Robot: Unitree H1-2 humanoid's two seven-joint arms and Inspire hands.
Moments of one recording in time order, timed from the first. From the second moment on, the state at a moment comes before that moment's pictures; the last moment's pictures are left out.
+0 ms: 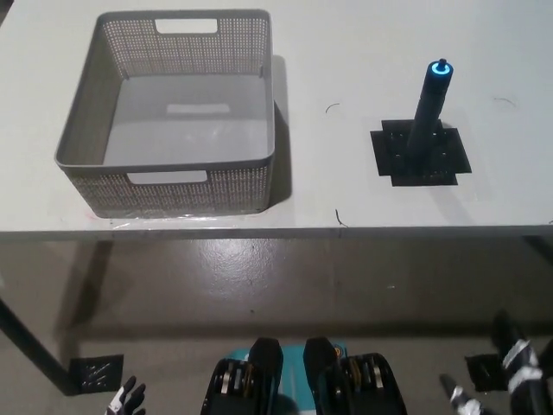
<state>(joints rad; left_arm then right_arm) 0.38 0.11 0.01 0.02 0.03 -0.39 -0.03 0.24 -0.06 0.00 -0.10 -0.04 -0.39 -0.04</state>
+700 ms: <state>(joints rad) 0.38 0.11 0.02 0.01 0.01 -0.43 -0.05 -0.37 -0.10 -0.12 0.11 -0.07 -0.21 -0.07</state>
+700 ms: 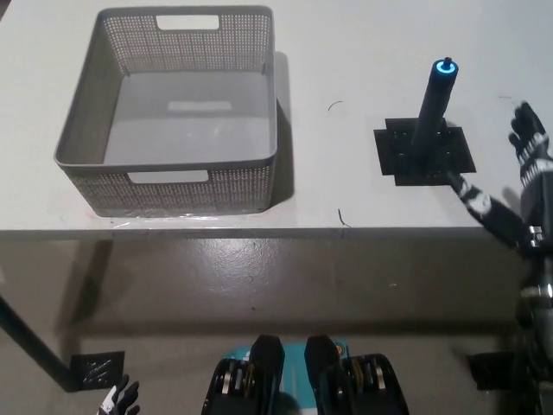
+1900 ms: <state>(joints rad) 0.38 0.11 0.02 0.01 -0.02 -0.43 -0.07 -0.67 -0.12 -0.12 0.77 -0.05 -0.19 -0.08</state>
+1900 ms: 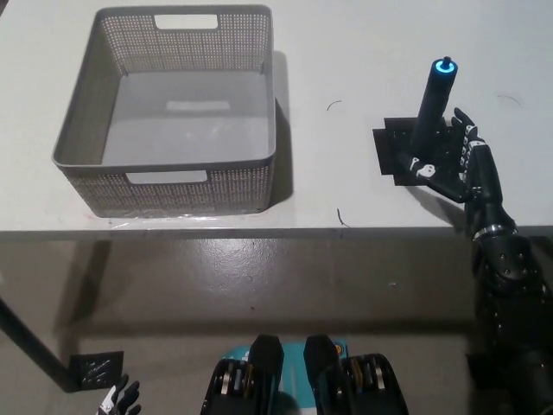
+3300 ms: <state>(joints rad) 0.37 0.12 0.01 0.02 -0.05 -0.43 -0.12 -1.12 -0.10 -0.05 1.40 -0.05 -0.21 -0.30</state>
